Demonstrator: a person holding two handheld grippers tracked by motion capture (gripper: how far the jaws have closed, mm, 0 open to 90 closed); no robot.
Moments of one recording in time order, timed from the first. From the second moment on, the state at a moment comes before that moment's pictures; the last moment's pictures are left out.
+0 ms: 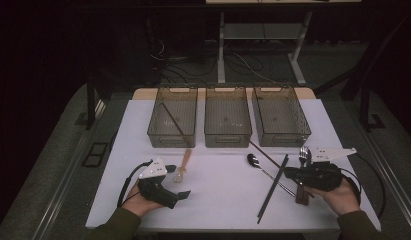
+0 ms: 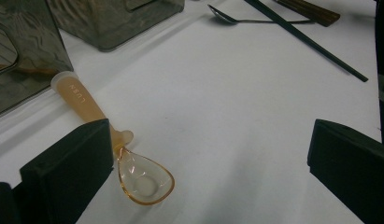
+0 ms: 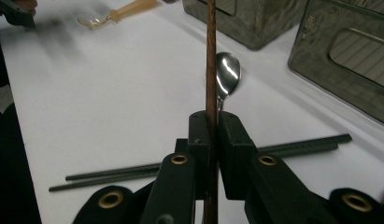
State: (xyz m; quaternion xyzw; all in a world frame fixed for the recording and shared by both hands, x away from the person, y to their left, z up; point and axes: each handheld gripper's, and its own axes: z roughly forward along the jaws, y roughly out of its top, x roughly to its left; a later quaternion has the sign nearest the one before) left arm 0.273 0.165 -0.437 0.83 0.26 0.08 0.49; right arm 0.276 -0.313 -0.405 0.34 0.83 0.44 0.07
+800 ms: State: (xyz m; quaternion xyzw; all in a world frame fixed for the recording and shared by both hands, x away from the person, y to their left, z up) left arm 0.273 0.166 -0.437 0.83 0.26 0.07 0.49; right arm 0.308 -0.256 -0.389 0.35 0.81 0.46 0.08
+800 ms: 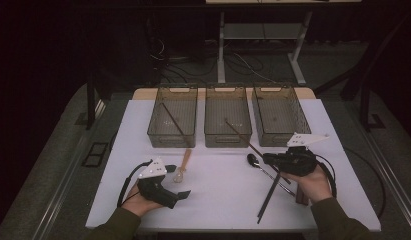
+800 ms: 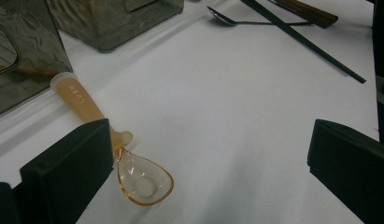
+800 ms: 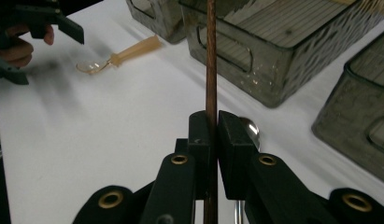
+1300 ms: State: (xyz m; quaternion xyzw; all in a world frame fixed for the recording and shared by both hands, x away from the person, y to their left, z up) left arm 0.274 0.166 -0.437 0.83 0.26 0.07 0.49; right arm 0.328 -0.225 -0.382 0.36 0.80 0.47 0.09
